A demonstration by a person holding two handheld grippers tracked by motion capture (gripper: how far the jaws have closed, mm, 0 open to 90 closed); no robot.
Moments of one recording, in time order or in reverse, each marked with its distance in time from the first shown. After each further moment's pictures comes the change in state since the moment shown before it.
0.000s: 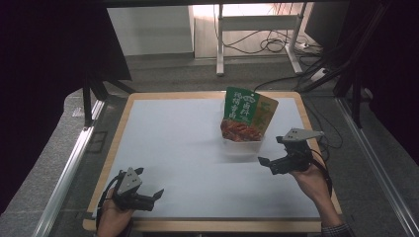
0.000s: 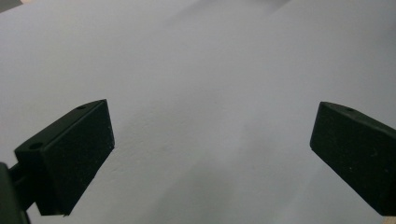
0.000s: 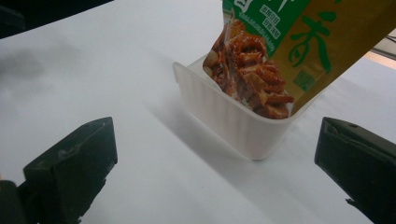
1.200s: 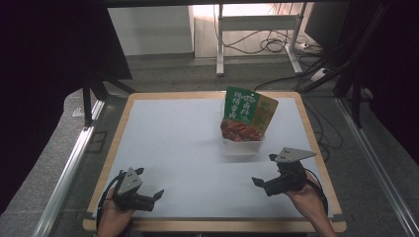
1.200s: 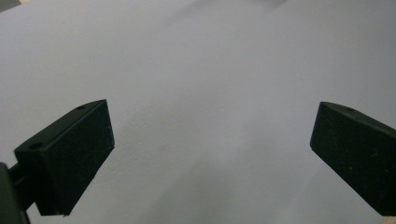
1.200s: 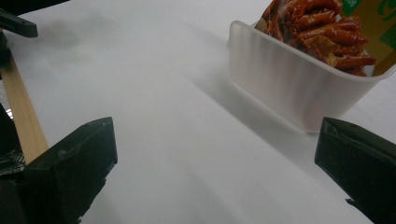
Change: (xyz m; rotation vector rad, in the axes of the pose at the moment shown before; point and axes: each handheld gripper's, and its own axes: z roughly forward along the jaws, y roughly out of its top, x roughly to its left) left arm 0.000 -0.001 0.001 0.000 -0.003 0.003; right arm 0.039 -0.030 0.002 0.035 0.057 -0.027
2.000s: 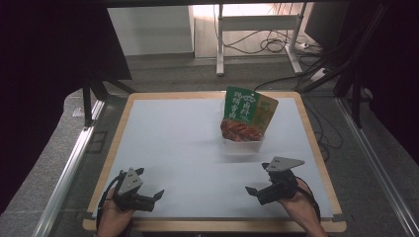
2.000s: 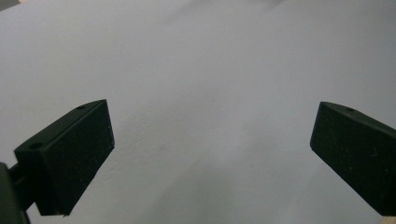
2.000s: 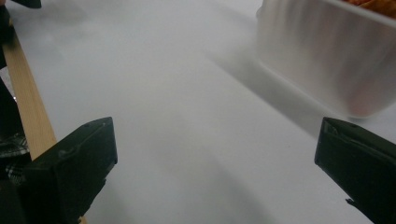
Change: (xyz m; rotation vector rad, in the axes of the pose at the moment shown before) left arm -0.001 0.000 0.000 0.004 0.000 0.004; right arm 0.015 -0.020 0.022 0.038 0.036 -0.016
